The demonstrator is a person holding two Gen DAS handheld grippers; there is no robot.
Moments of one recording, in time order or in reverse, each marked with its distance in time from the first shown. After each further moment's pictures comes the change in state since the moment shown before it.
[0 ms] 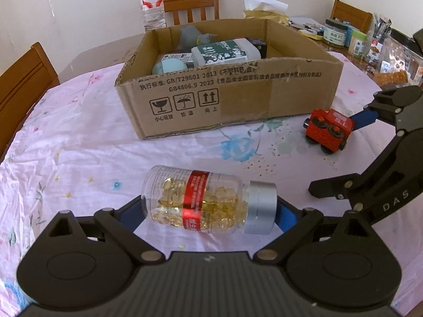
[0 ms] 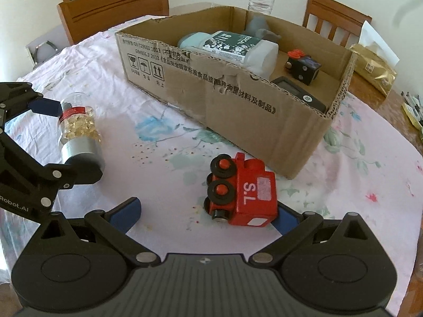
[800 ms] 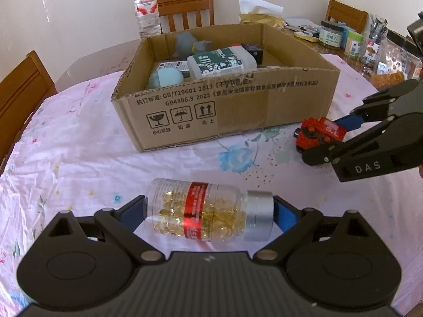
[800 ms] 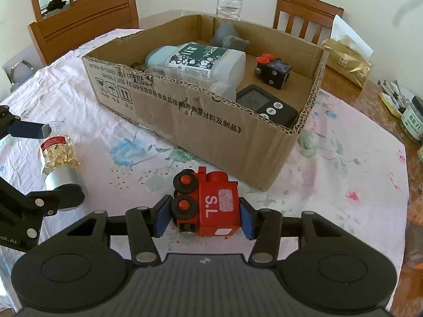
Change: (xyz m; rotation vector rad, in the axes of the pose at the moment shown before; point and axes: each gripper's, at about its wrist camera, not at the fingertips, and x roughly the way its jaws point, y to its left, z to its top) left arm -0.002 -0.002 0.008 0.023 -0.005 -0.006; right arm -0.004 -0.010 0.013 0.099 -0.022 -0.081
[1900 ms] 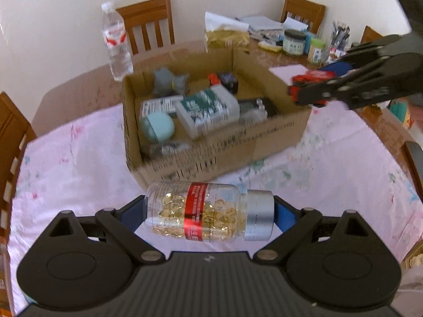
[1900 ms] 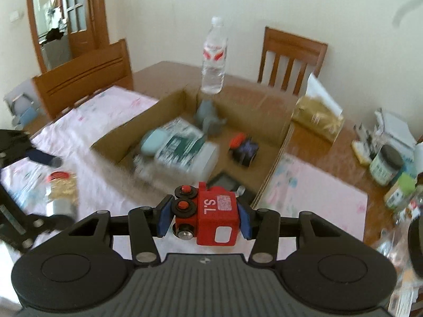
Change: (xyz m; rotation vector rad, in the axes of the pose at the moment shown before) left arm -0.044 0.039 0.066 0.161 0.006 -0.162; right arm -0.083 -0.027 0.073 0.024 -0.146 -0.022
